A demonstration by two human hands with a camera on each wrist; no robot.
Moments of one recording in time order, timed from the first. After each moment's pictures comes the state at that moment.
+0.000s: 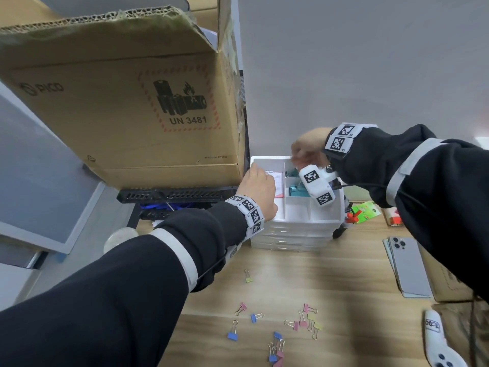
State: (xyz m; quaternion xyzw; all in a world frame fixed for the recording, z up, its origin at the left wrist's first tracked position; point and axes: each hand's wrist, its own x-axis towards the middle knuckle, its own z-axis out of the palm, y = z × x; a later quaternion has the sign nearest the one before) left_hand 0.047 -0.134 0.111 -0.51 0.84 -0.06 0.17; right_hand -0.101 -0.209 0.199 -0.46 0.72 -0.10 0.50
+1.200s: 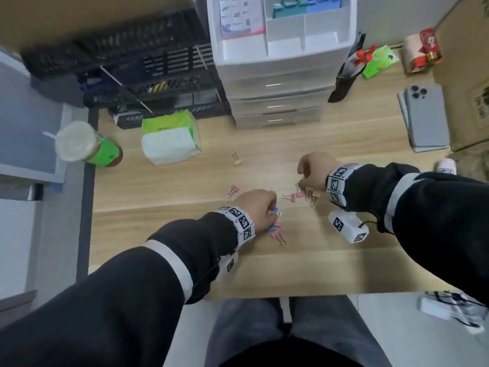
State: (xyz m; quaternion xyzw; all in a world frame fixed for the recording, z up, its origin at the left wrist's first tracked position) left_hand 0.057 0.100 -0.095 -0.49 0.79 0.33 0.15; right_hand -0.148 0.045 -0.098 -0.63 0.67 0.08 0.39
